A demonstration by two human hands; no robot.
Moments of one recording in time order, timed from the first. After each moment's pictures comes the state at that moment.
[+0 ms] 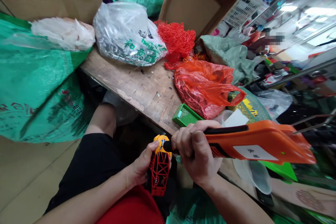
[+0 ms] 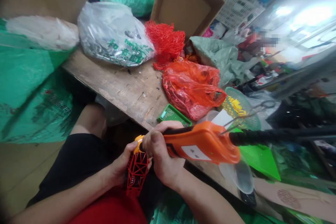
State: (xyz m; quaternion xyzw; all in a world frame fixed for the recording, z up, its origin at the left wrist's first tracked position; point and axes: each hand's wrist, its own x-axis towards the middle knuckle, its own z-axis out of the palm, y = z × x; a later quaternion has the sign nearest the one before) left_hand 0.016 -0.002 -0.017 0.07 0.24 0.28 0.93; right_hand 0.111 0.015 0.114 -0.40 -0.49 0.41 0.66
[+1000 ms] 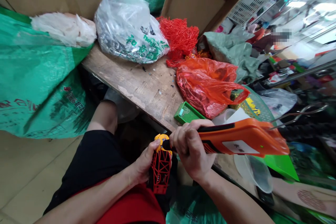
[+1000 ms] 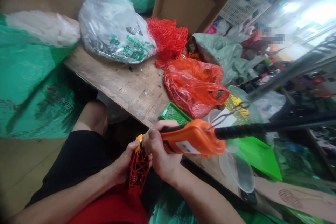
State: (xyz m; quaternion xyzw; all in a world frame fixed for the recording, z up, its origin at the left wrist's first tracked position) left_hand 0.018 -0.007 -0.015 0.06 0.28 0.29 0.91; right_hand 0.110 0.014 0.100 -0.41 -0.48 0.42 0.66
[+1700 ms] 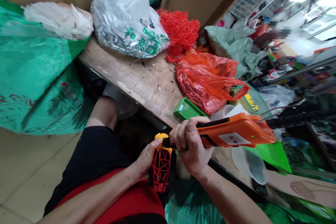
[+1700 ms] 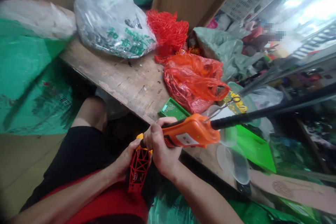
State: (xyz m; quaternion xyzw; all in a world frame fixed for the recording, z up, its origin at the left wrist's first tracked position) left_hand 0.021 -0.017 -0.016 0.08 0.31 0.33 0.89; right_hand 0.107 0.011 0.093 -0.43 -0.43 0.42 0.68
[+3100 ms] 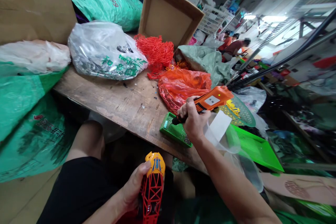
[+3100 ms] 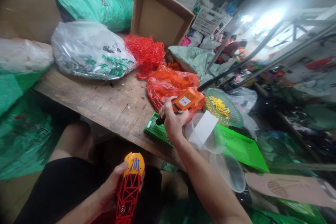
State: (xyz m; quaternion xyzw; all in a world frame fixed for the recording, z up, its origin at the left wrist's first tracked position) left_hand 0.014 -0.001 -0.011 0.10 0.31 0.20 0.92; right_hand 0.190 0.119 0.102 -0.46 -0.40 0.26 0.75
